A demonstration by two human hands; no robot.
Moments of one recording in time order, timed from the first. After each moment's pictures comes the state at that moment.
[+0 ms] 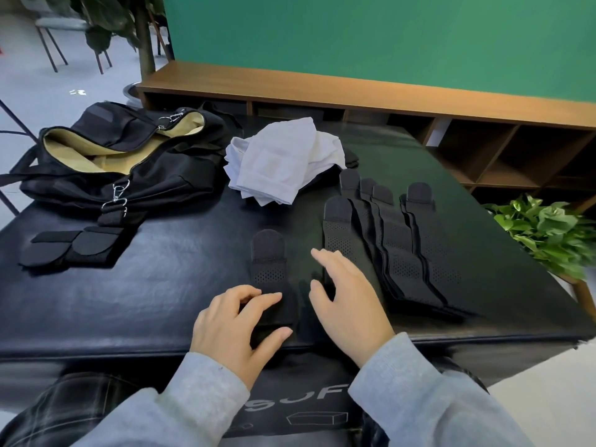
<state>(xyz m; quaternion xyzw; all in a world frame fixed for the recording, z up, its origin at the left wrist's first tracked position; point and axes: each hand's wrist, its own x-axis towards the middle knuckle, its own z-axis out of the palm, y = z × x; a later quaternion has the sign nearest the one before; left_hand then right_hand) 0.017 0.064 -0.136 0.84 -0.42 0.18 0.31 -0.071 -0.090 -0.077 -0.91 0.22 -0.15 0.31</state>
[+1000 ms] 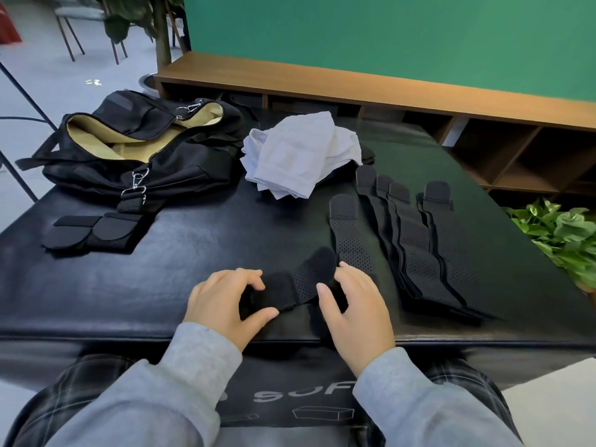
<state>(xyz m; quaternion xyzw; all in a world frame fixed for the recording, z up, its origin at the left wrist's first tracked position) 0.043 0.077 -0.116 0.87 -0.35 0.02 0.35 -0.071 -0.078 -0.113 -0.90 0.23 -0.26 0.25</state>
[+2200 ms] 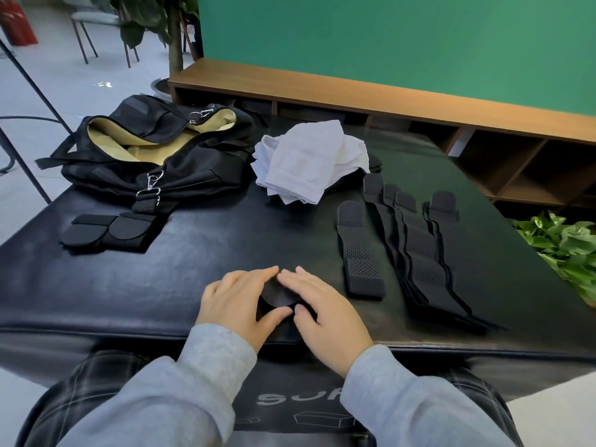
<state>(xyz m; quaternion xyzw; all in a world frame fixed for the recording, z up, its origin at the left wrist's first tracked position) 0.035 0.072 -0.103 0.90 -0.34 0.02 0.26 -0.052 -0.057 -0.102 -0.93 0.09 -0.11 0.35</state>
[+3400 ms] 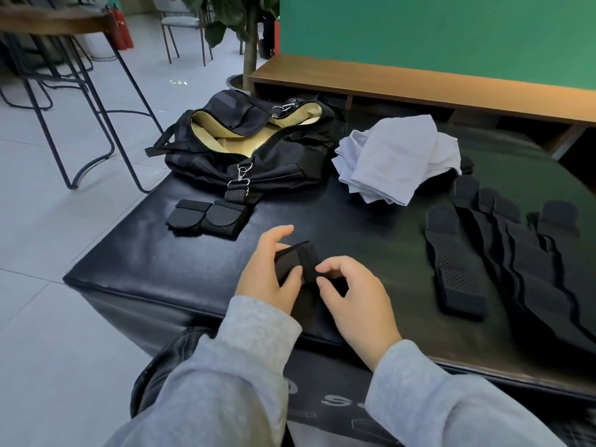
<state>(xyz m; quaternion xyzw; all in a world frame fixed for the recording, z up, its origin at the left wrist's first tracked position) 0.074 0.121 -0.092 0.83 -0.22 0.00 0.52 0.006 0.001 -0.096 -0.90 0.15 -0.16 0.37</state>
